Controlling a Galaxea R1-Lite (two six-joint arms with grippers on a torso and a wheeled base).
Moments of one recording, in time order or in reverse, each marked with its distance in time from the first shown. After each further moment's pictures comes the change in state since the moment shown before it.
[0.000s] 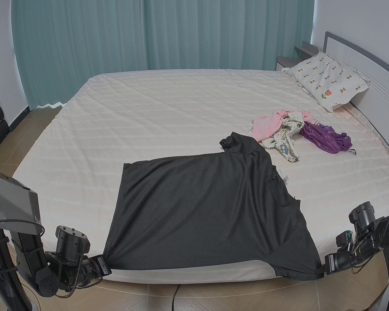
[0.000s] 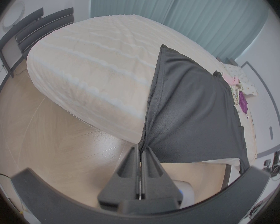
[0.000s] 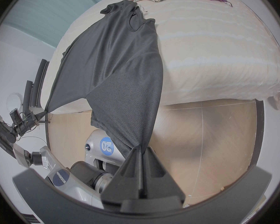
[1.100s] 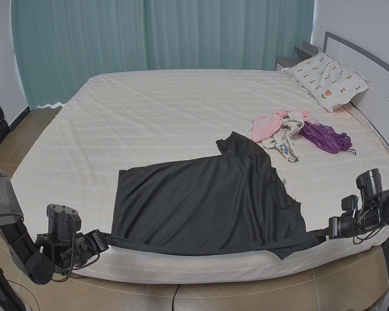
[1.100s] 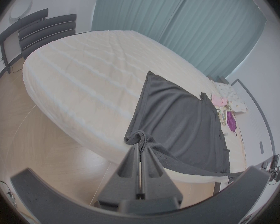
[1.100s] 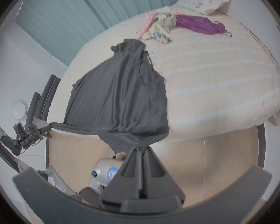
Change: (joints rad) left arm 0.030 -0.158 -0.131 0.112 -0.002 -0.012; right arm 0.013 -0.114 -0.213 0.051 0.003 0.071
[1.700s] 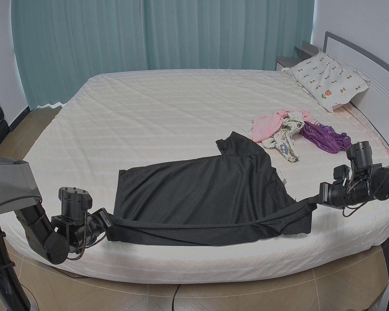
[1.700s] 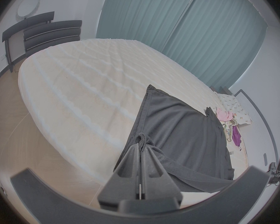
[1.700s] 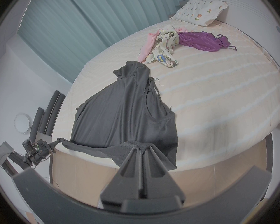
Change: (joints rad) left arm 0.050 0.149 -0.237 0.001 0.046 0.001; right arm 0.025 0.115 -0.281 -0.004 -0.003 0.124
